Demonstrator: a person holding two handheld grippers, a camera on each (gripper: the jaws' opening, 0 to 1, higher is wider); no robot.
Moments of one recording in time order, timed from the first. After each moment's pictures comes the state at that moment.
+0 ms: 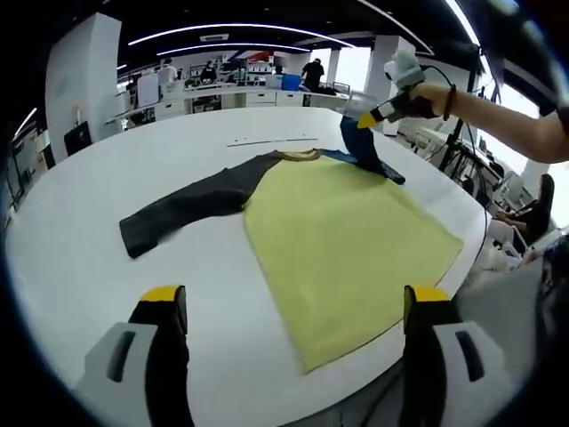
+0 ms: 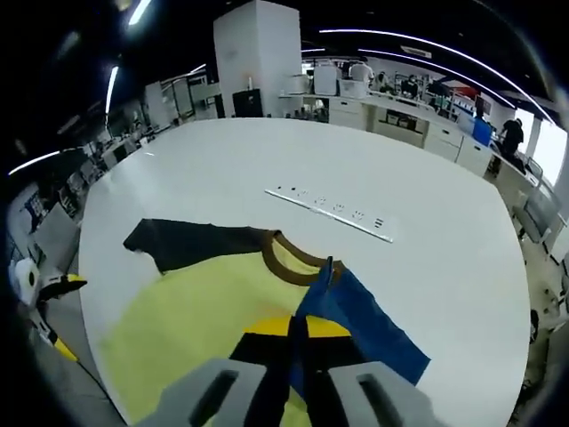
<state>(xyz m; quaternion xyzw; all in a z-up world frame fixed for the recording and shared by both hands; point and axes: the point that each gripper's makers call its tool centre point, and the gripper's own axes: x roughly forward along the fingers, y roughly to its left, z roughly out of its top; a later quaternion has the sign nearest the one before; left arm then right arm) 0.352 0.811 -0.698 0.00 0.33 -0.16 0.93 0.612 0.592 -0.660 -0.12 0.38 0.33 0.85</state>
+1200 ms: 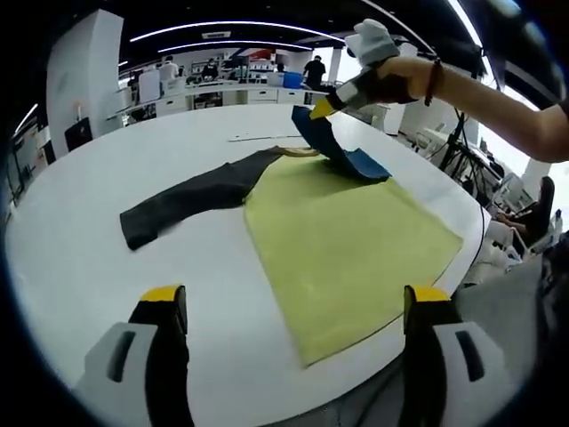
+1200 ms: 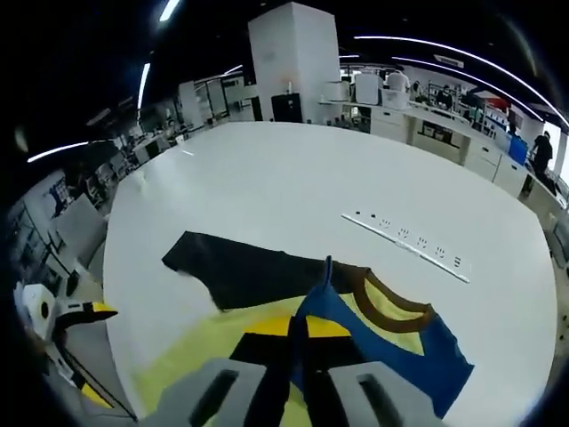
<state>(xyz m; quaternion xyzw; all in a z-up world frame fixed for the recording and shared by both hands) 0.346 0.813 -0.703 -0.01 0.33 -0.16 0.93 0.587 0.715 -0.654 -0.11 0.37 0.40 0.83</state>
